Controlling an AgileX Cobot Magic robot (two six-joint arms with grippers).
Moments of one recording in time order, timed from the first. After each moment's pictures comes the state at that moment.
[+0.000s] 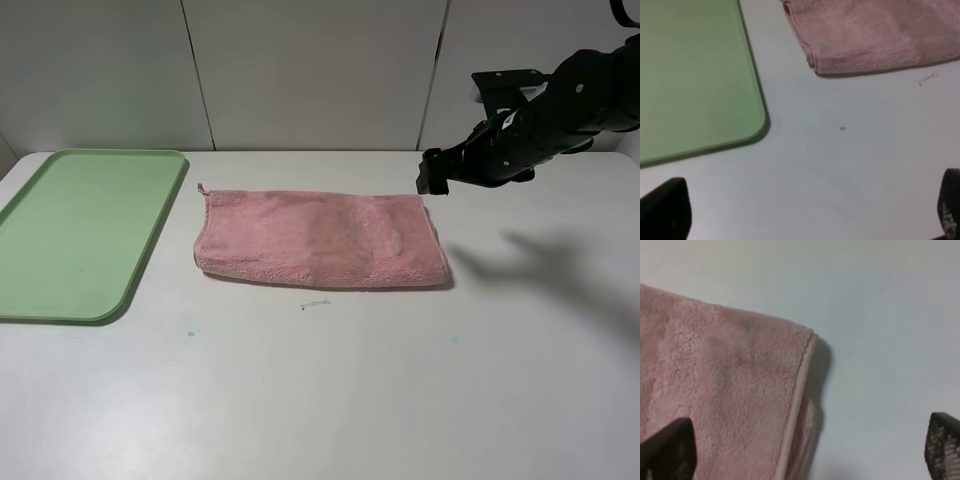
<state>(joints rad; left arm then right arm) -0.14 -0.01 -0.49 -0.10 1.07 0.09 0.25 1.79 -1.01 0.13 0.27 -0.12</state>
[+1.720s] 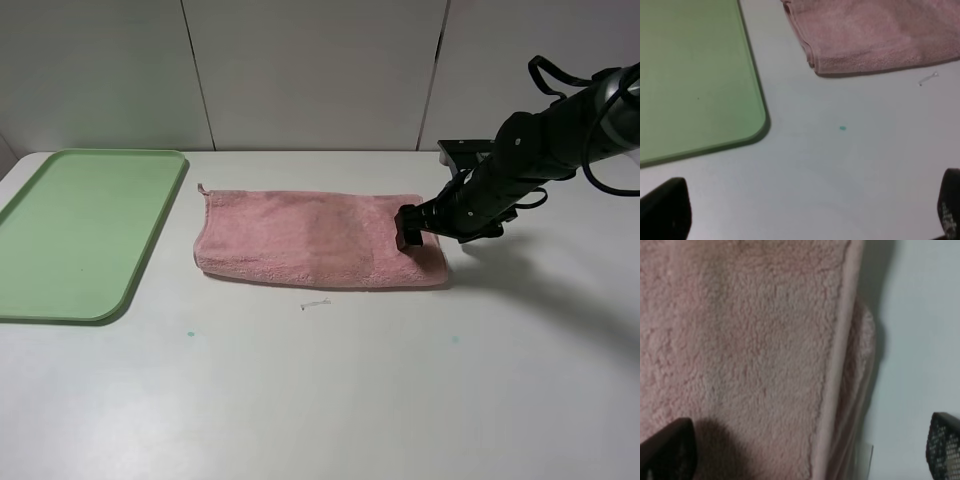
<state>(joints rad) -0.14 -0.01 -0.49 -0.10 1.07 0.09 0.30 1.97 -1.01 0.21 0.29 -0.10</state>
